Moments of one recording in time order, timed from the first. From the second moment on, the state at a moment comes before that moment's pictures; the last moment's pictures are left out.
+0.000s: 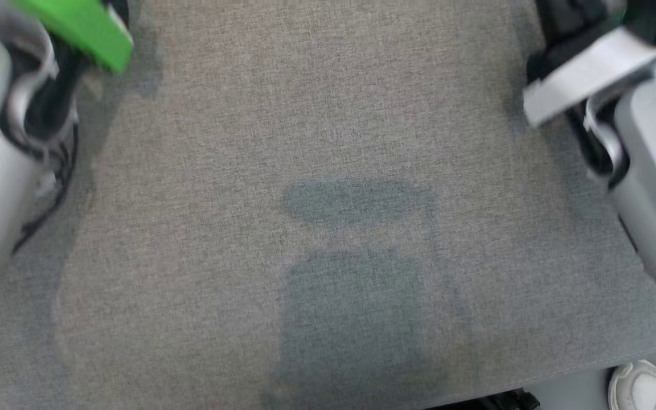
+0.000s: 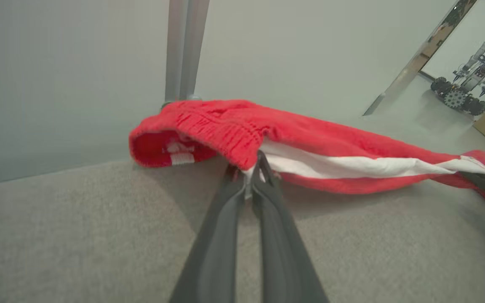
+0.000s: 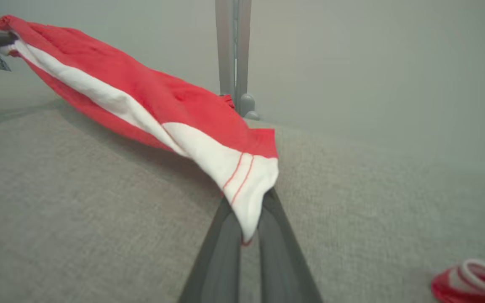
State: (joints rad) left arm -1.21 0.48 -0.71 0.45 -0.97 -0.13 -0.06; right arm -0.99 -0.39 0.47 0.45 0.46 0.13 -0.26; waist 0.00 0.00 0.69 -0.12
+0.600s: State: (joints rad) left arm -0.30 0.74 -0.89 -0.03 -1.09 0.12 -0.22; right arm -0.21 -0.55 0.45 0.20 0.53 0.13 -0.26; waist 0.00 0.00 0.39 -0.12
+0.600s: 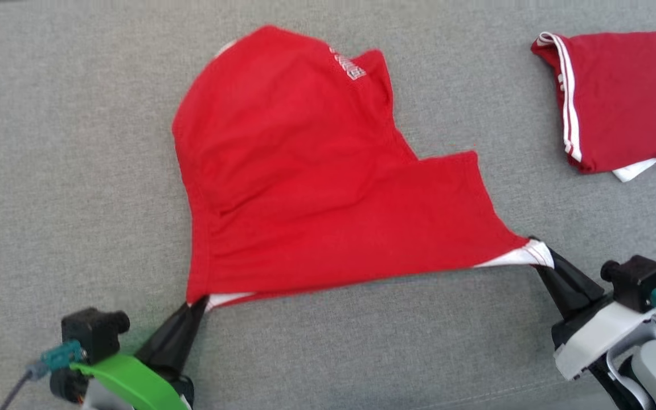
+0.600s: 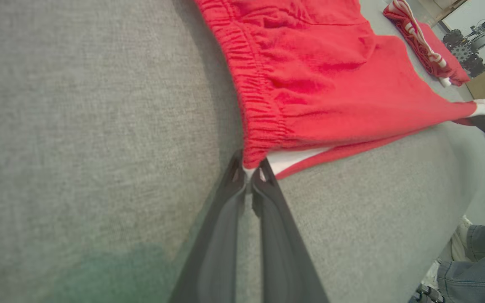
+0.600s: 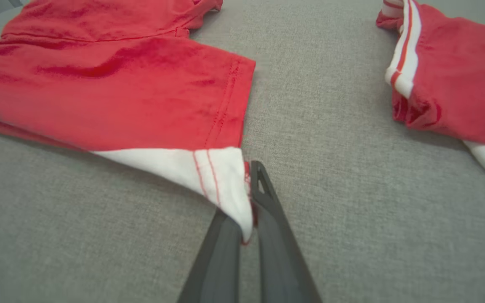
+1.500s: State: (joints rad) left arm -0.11 0.64 -0.74 -0.16 -1.06 0.13 -0.26; right arm -0.06 -0.49 0.31 0.09 0.58 0.13 -0.26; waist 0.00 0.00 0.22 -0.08
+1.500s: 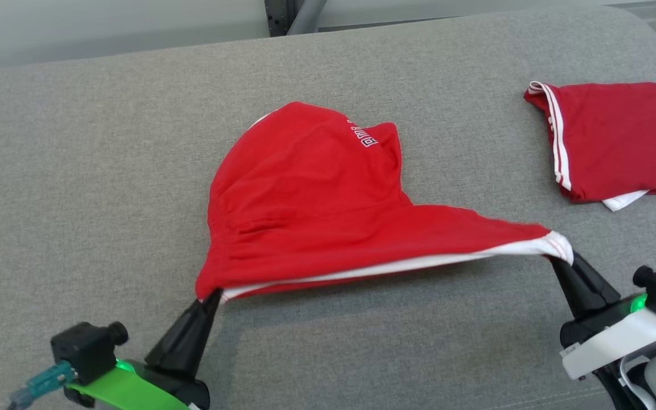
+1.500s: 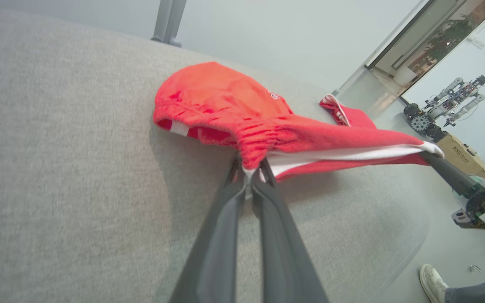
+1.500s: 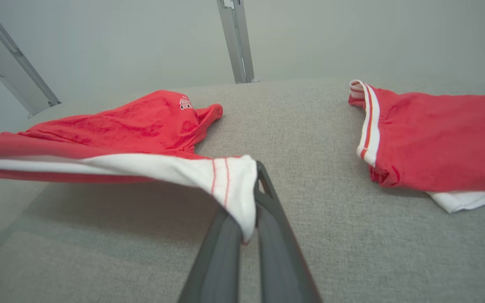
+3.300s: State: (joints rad) left arm -1.80 0.42 -0.72 0.65 -0.75 -0.13 -0.06; right arm -1.62 -0.06 0.00 0.63 0.29 0.13 -0.19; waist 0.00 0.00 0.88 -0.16
